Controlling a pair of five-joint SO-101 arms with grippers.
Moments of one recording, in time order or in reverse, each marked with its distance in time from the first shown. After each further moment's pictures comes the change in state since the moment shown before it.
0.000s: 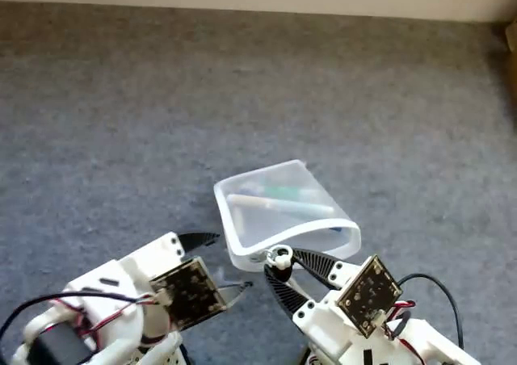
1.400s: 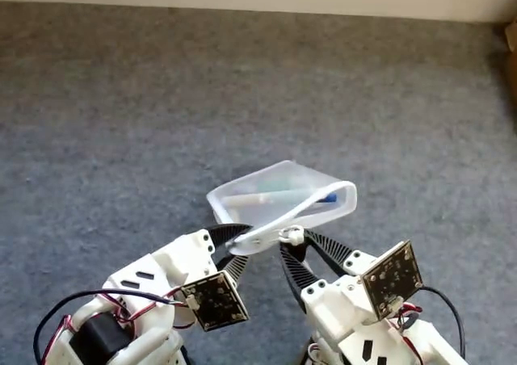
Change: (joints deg) left arm 0.4 -11.2 19.3 -16.4 -3.5; right arm 12.0 0.1 0.0 -3.3 -5.8
